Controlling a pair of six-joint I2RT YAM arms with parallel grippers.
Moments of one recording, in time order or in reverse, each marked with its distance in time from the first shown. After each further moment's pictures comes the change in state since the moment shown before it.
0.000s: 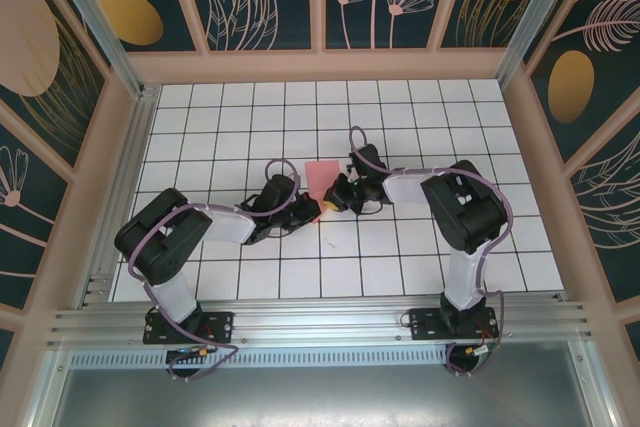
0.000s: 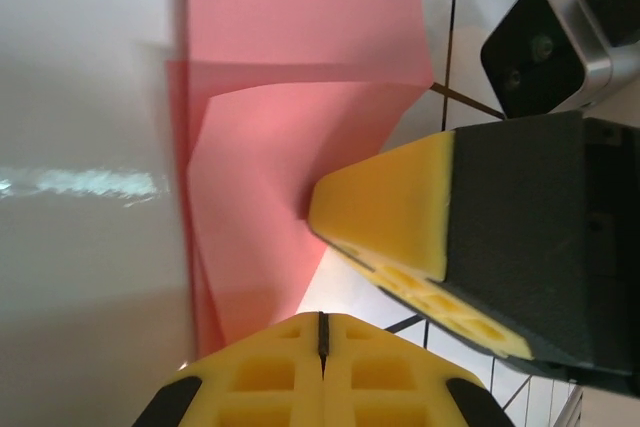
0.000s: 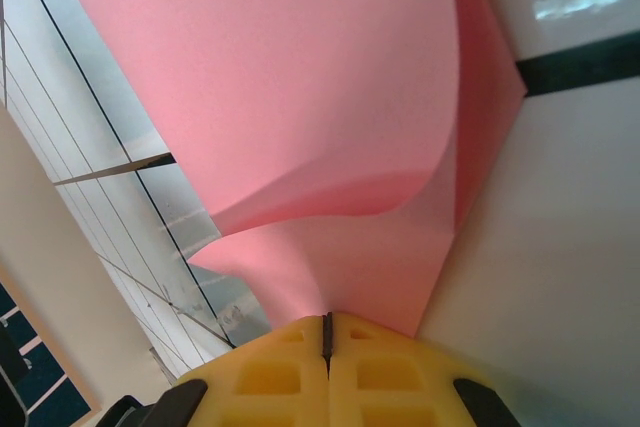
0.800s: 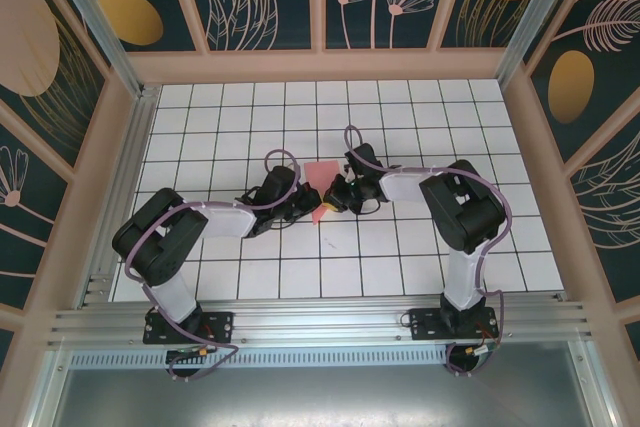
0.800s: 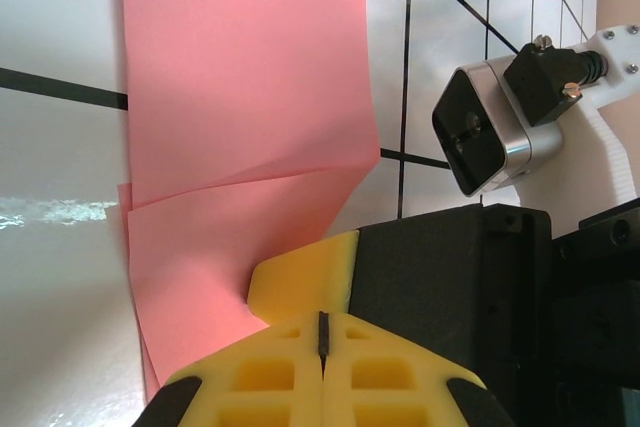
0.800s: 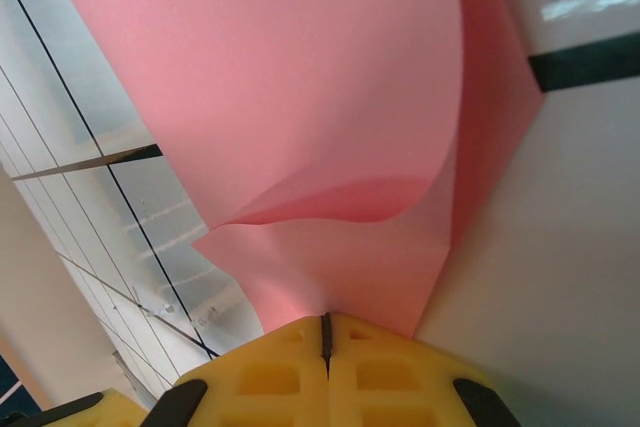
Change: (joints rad) left arm 0.010 -0.014 0.057 -0.042 -0.054 0.026; right arm 0.018 0.008 0.038 -0.078 0.040 -0.055
